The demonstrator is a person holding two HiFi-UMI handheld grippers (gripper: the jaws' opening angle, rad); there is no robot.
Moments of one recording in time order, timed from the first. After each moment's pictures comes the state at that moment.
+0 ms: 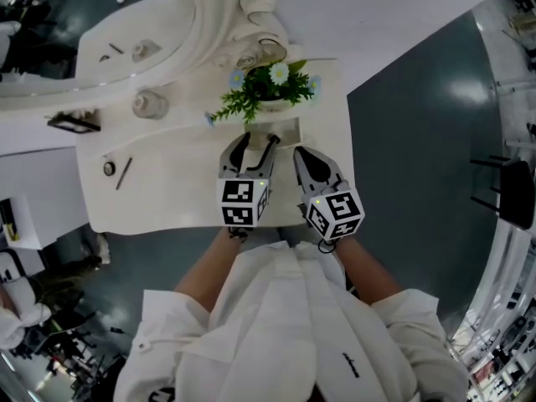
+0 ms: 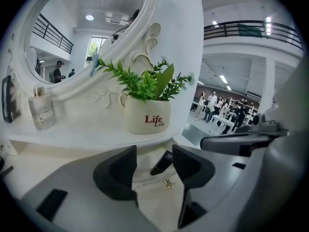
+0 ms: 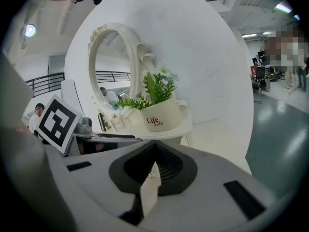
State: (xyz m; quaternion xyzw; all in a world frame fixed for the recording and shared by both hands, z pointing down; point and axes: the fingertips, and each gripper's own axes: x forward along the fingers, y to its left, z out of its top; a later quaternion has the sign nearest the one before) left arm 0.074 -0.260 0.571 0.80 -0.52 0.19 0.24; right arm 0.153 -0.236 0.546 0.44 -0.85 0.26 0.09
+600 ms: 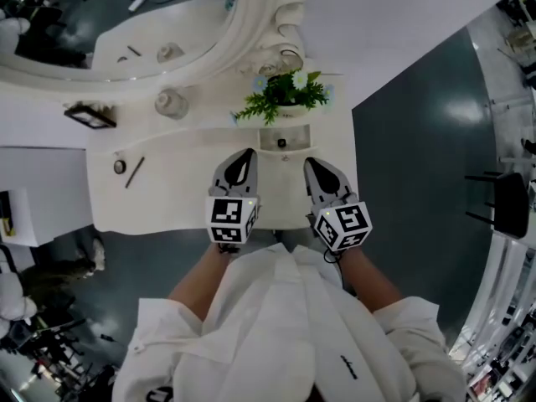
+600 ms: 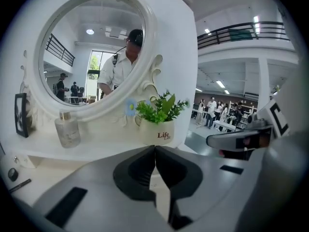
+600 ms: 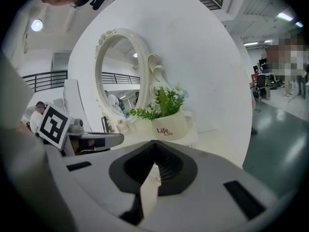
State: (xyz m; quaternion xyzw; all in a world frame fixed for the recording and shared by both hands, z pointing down) left arm 0.018 -0.229 0.516 0.81 -0.54 0.15 0.18; right arm 0.144 -0.213 0.505 0.45 -0.86 0.23 0.08
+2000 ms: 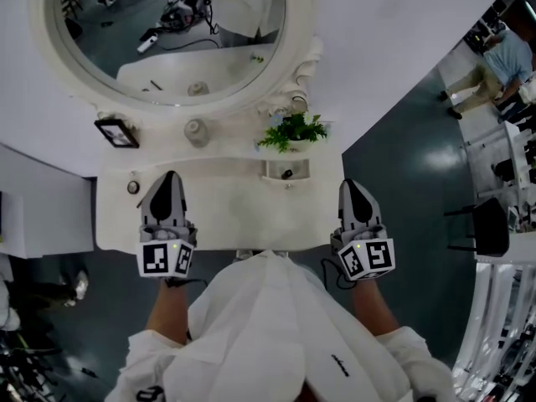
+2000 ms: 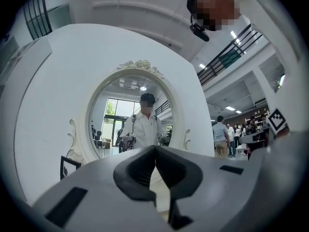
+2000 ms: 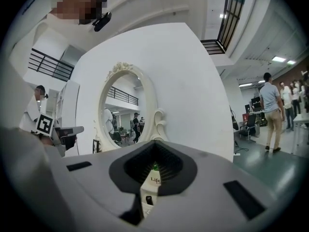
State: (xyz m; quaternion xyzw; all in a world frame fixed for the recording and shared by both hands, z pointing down) left arm -0.177 -0.164 0.313 0.77 -0.63 -0.05 -0.01; right arm 0.172 -0.175 0.329 0.54 -0.84 0.05 0.00
